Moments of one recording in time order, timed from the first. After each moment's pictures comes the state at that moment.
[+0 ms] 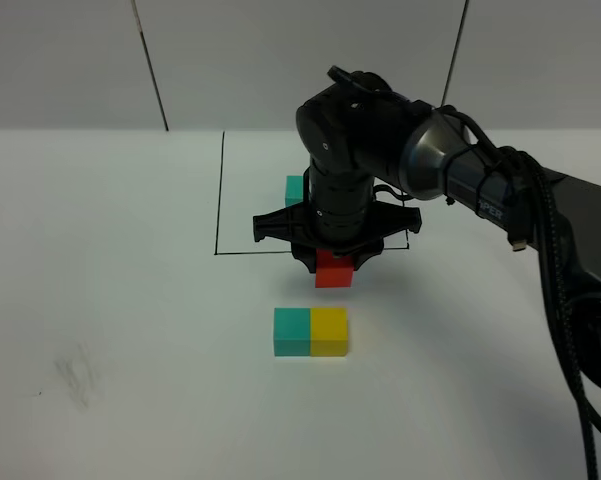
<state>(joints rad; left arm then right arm) -0.14 -0.01 -0.51 0.03 1.07 -0.09 0.79 2.26 -1.93 -0.07 1.16 0.67</state>
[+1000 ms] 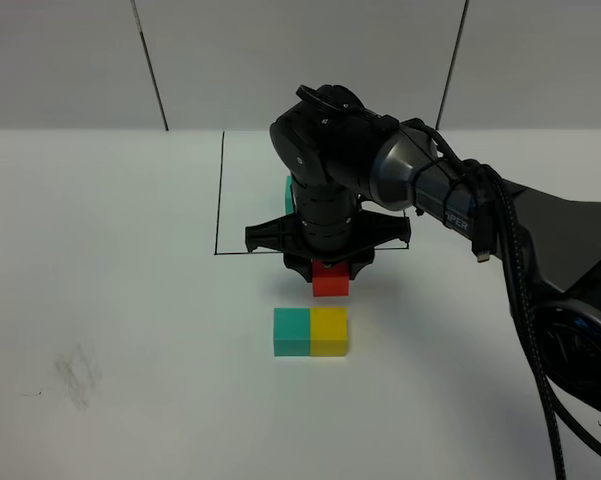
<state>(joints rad) -0.14 -0.01 -0.51 0.09 1.07 -0.09 0.82 2.31 -1.98 -0.12 1.21 0.75</state>
